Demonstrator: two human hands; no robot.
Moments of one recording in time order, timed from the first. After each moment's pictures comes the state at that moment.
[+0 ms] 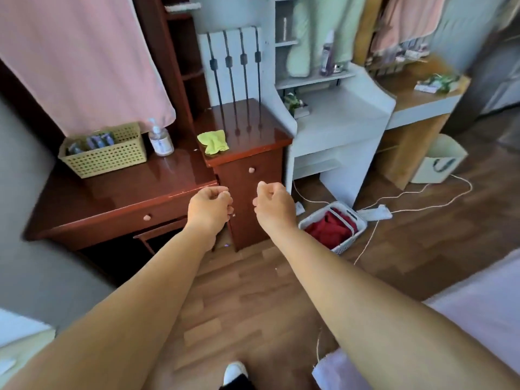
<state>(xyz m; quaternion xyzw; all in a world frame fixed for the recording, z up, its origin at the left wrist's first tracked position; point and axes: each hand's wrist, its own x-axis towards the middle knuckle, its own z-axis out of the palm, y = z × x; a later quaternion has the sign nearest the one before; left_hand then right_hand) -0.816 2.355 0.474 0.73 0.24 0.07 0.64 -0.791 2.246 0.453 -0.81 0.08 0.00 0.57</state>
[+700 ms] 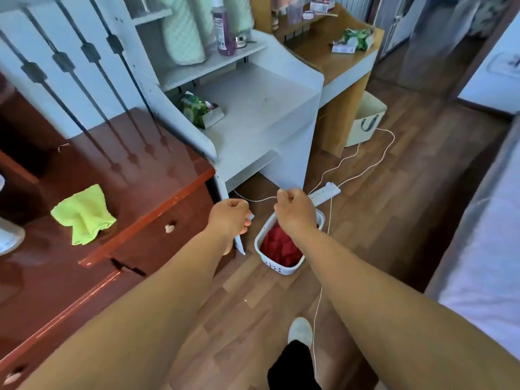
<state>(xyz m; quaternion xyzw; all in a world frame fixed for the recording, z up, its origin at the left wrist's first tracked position) -0.496 2.213 0.394 0.75 0.13 -0.22 0.61 -0.518 2.088 0.360 -0.80 0.31 -0.06 0.51</state>
